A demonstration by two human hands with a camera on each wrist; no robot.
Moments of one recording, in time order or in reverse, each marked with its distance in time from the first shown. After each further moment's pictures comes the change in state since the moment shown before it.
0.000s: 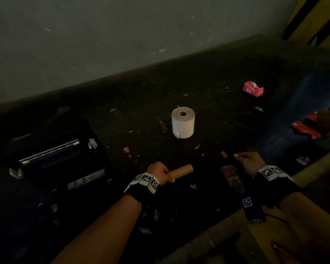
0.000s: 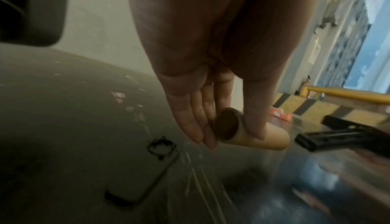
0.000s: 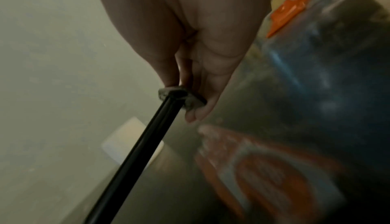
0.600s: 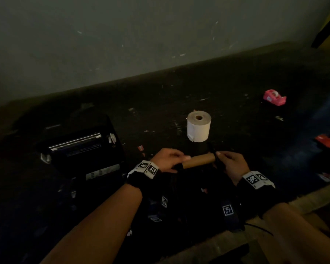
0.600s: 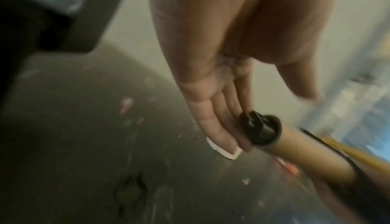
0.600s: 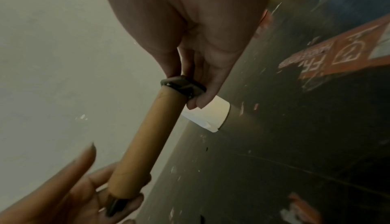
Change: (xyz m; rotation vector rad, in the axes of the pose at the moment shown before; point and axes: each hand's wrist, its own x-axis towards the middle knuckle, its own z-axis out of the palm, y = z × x) left_hand -0.021 0.012 -0.044 -0.695 -0.089 0.055; right_hand -0.023 -0.061 0.068 0.338 -0.181 0.043
